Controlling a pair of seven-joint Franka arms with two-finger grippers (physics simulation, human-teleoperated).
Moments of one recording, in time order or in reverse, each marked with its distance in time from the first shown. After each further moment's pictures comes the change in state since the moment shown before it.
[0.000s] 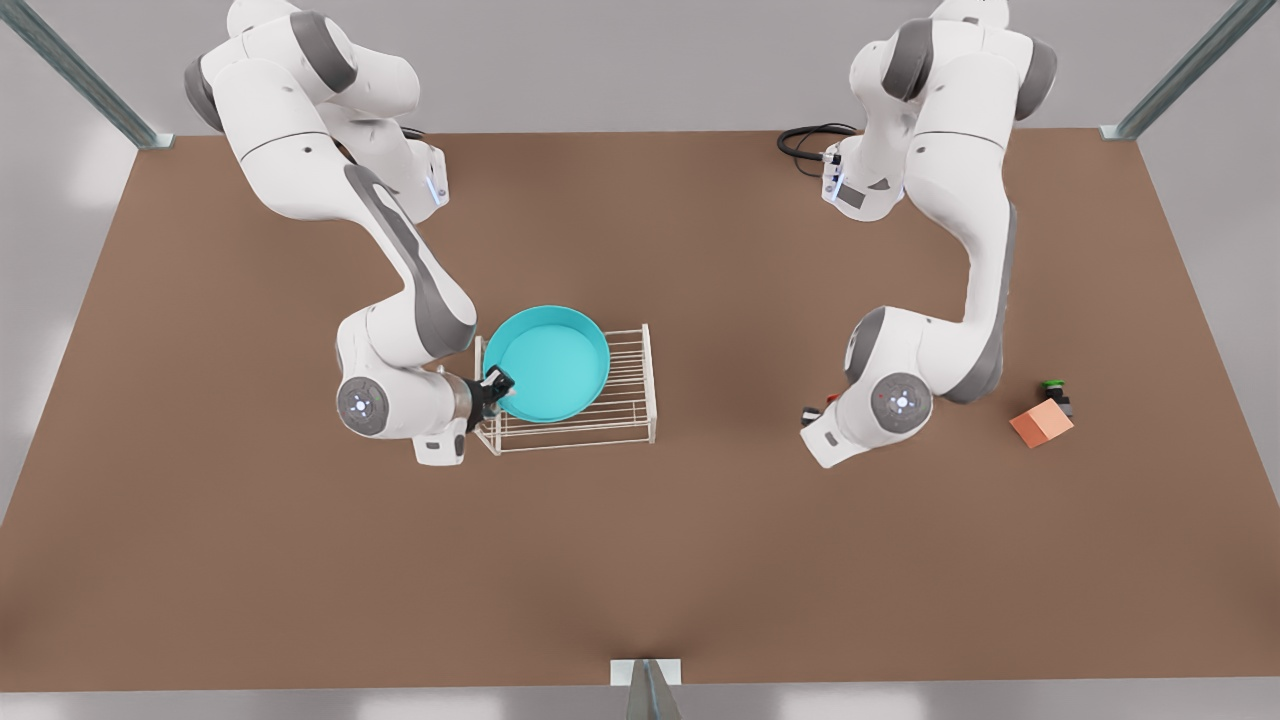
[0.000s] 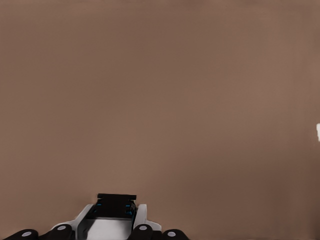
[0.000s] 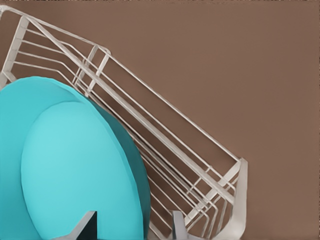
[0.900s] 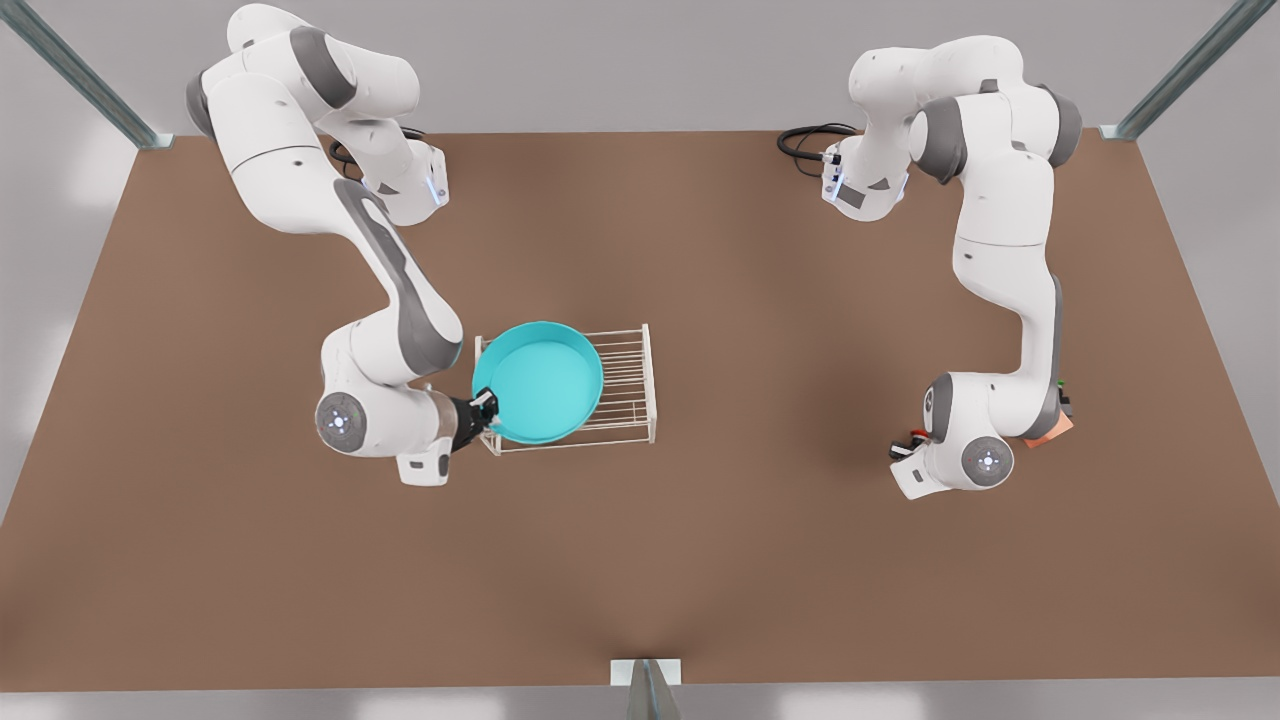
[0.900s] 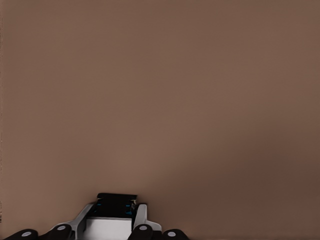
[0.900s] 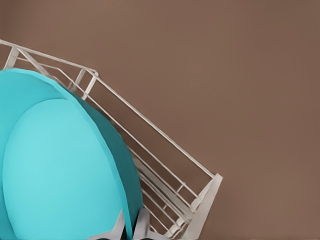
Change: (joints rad) left arm 0.255 0.224 0.065 -0.128 0.090 0.293 0.372; right arm -0.012 0.057 -0.008 0.089 -0.011 0.003 -0.007
